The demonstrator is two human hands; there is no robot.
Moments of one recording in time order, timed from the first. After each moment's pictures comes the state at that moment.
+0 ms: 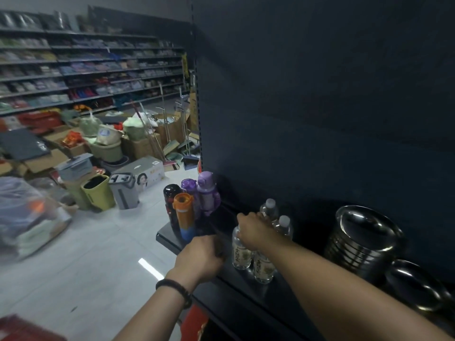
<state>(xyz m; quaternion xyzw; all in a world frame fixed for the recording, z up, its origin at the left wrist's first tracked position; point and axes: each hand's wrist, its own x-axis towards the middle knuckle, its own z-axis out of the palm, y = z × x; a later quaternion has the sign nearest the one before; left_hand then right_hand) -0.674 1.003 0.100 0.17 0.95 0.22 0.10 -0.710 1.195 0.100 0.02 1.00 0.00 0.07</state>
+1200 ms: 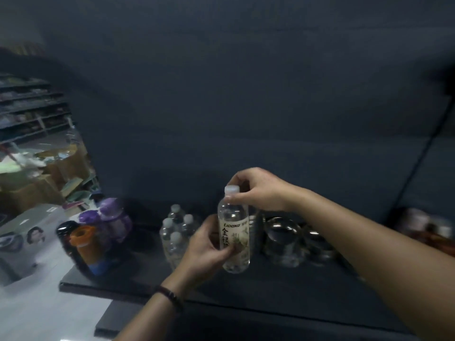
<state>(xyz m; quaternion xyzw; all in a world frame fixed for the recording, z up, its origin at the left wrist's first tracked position) -0.531 1.167 0.169 0.37 0.71 0.58 0.15 -0.455 1.347 0.311 0.12 0.94 -0.30 -0.08</state>
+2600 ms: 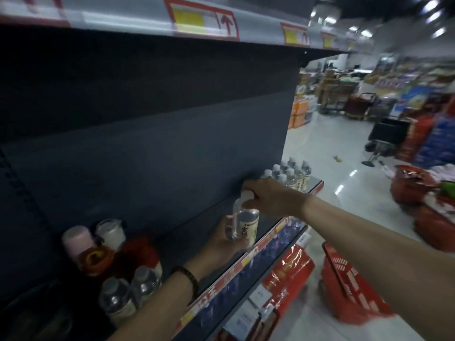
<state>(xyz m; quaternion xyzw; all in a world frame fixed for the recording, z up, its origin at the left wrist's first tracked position) 0.086 1.782 0.125 0.60 0.54 0.32 0.49 0.264 1.828 0.253 0.50 0.86 -0.12 -0.08</state>
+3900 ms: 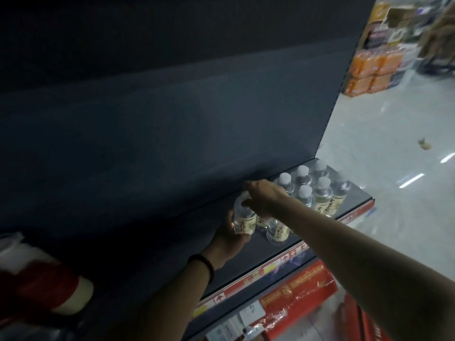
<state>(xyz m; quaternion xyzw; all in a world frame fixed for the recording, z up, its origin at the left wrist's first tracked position) 0.259 2.051 0.041 0.43 0.69 0.32 0.49 0.375 2.171 0.102 0.47 0.87 -0.12 0.00</state>
